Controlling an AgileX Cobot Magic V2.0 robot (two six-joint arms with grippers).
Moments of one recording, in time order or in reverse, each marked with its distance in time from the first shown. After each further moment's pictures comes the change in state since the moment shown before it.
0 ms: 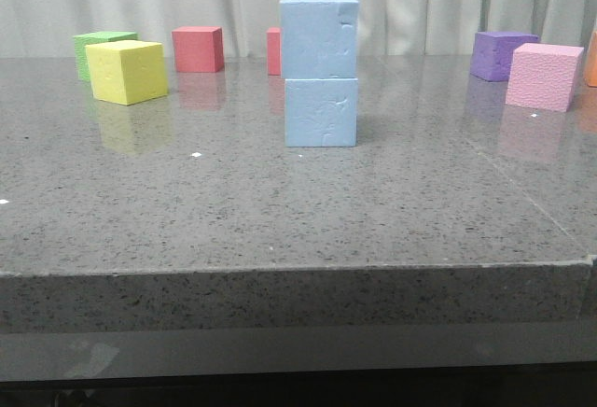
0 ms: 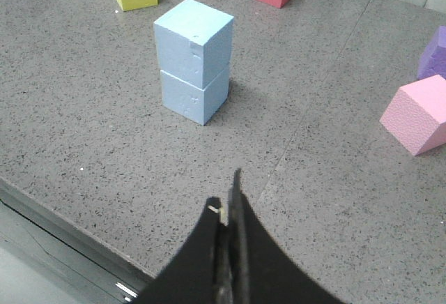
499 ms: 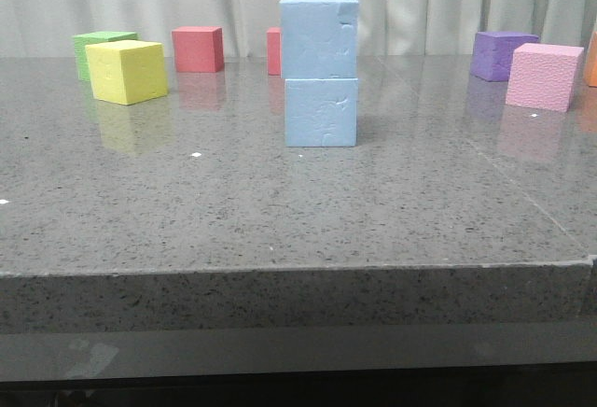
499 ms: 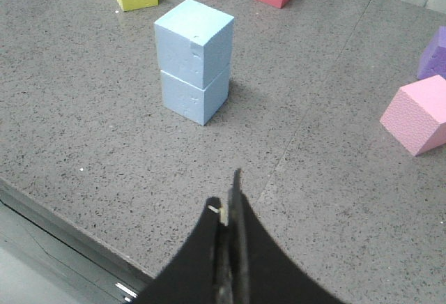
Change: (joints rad) left arm 0.107 -0.208 0.276 0.001 -0.299 0.000; right arm 0.000 0.000 0.000 0.000 -0.002 0.000
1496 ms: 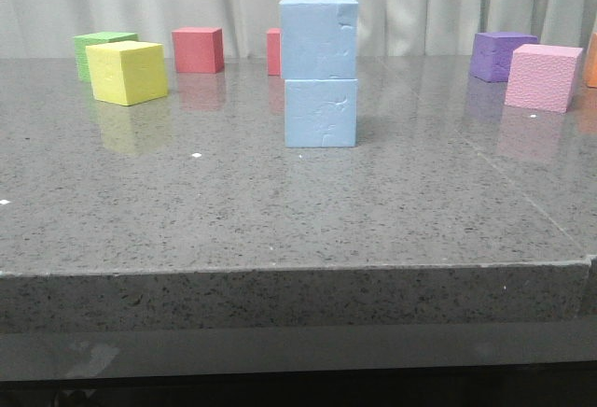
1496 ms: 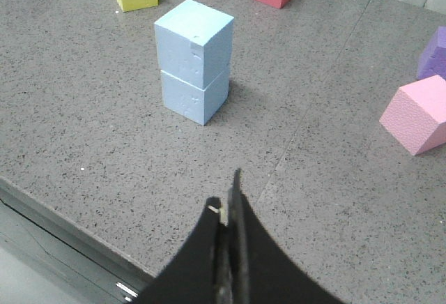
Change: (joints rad) left arm 0.294 -0.428 0.493 0.204 -0.365 -0.256; right arm 0.000 0.000 0.000 0.000 0.000 0.000
